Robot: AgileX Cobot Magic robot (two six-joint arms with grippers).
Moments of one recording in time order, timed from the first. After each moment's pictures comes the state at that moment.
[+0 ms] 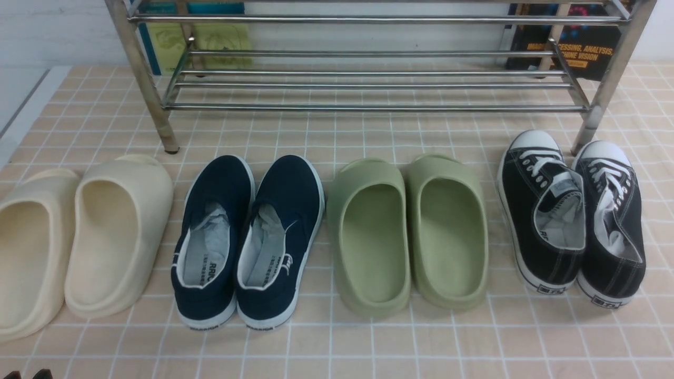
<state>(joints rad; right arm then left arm) -0.04 0.01 -0.09 0.00 -0.45 0.15 0.01 -0.01 0.02 0.05 0.37 -0.01</state>
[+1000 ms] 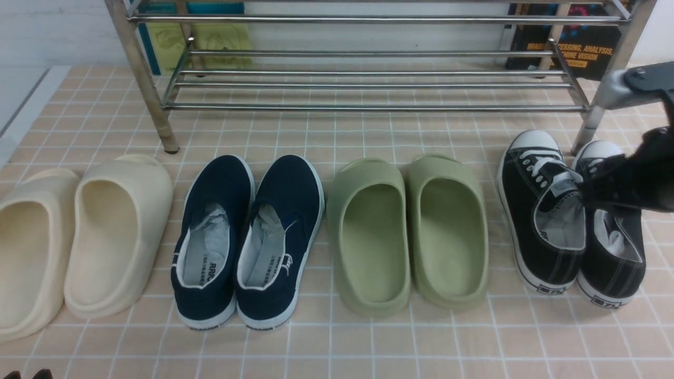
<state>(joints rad) 0.22 1.38 -0.98 0.06 0.59 0.02 0.01 -0.01 0.02 0.05 0.37 -0.01</state>
